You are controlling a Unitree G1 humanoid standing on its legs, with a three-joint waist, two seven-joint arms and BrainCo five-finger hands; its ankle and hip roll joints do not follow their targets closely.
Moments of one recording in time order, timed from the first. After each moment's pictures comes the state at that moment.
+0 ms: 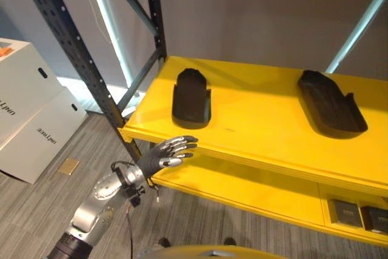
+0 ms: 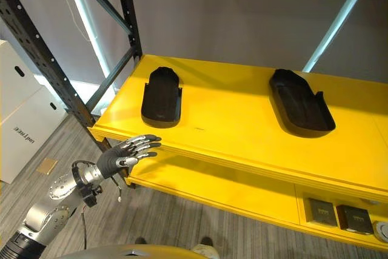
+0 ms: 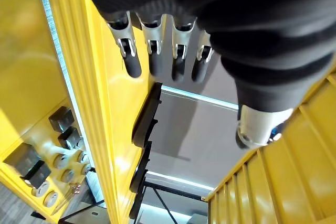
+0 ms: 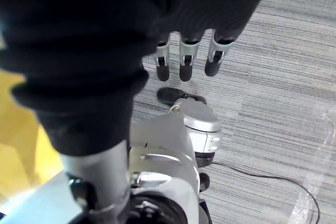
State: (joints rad) left arm 0.05 0.49 -0.32 -0.17 -0.71 0.06 -0.51; right arm 0.21 -0.35 0.12 1.16 0.19 -0.06 0.28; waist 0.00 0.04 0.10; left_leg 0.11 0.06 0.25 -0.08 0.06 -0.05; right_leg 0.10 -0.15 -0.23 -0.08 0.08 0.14
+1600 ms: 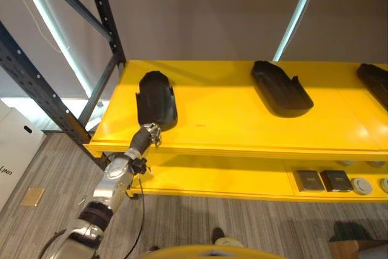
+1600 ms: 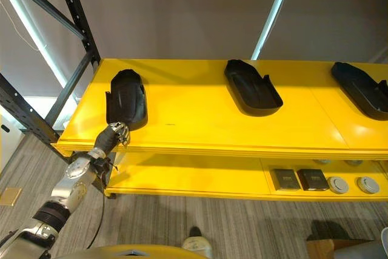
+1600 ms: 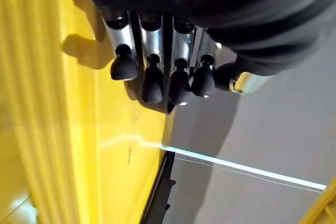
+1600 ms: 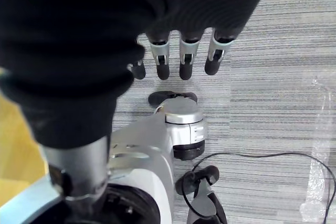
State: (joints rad) left arm -0.26 0.35 -0.31 0.45 -0.62 -0.18 -0.20; right arm 0.22 -0.33 0.11 1.16 0.19 -0.09 0.32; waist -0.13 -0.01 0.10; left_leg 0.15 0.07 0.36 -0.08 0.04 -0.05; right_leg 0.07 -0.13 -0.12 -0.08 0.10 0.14
